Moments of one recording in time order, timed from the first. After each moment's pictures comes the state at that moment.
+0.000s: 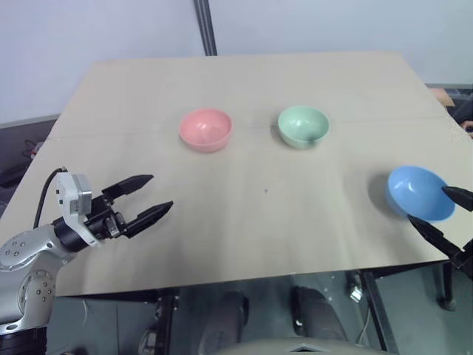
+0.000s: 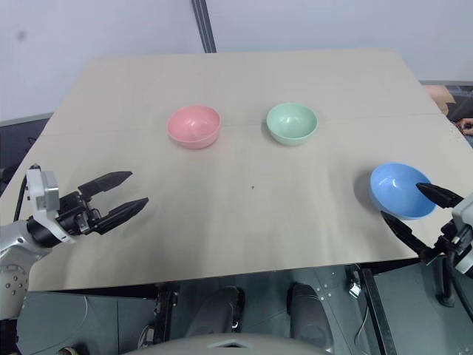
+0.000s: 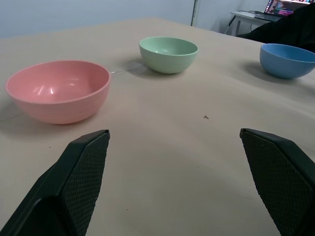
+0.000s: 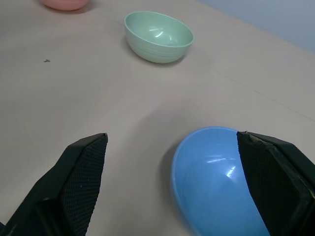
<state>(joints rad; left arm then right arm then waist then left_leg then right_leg) 0.13 0.77 0.47 -0.18 -0.75 0.26 -1.10 0.50 -0.74 -0.72 -0.61 0.61 0.33 0.80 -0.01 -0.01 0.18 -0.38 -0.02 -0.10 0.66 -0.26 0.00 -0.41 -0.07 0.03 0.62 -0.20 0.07</state>
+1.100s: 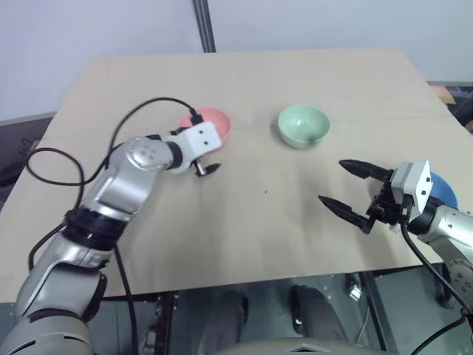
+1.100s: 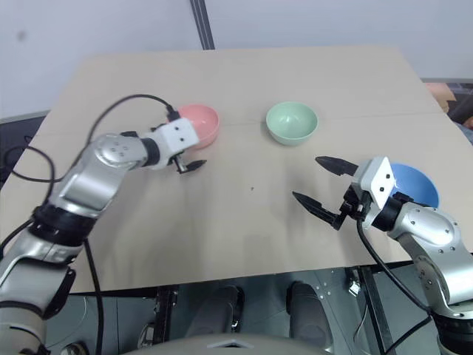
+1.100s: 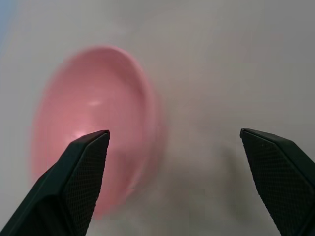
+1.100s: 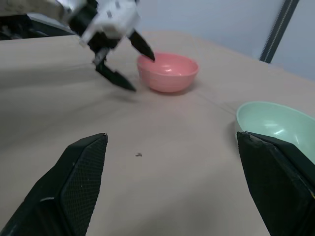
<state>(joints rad) -0.75 0.79 -0.43 0.08 0.14 0.51 -0.79 -0.02 -0.66 -0.16 -0.58 0.54 0.36 0.76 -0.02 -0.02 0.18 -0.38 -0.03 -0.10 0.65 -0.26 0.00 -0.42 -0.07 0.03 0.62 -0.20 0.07</state>
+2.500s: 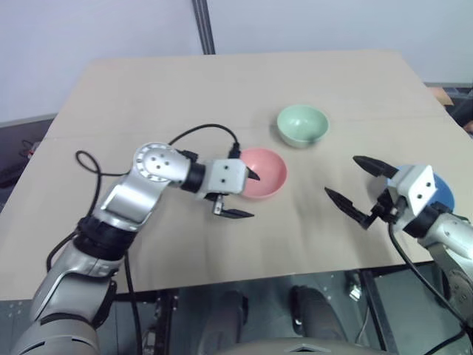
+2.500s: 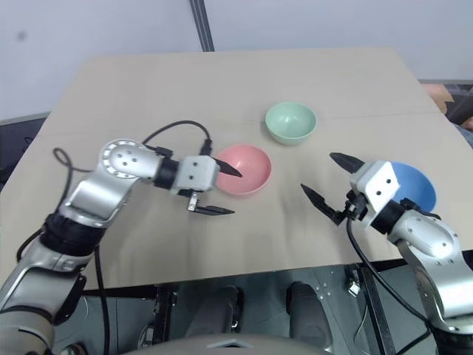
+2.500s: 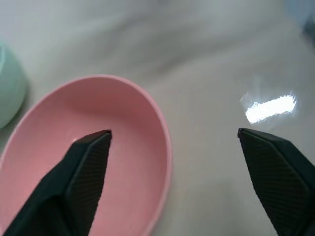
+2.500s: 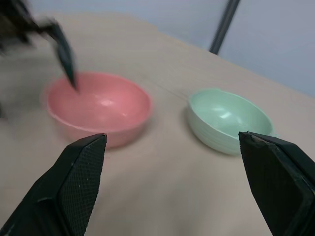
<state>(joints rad) -0.57 0.81 -0.21 -0.23 -0.20 0.36 -1.31 -0.04 -0.67 -0.10 -0.56 0.33 0.36 0.59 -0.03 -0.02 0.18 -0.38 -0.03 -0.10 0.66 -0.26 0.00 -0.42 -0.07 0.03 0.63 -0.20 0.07</state>
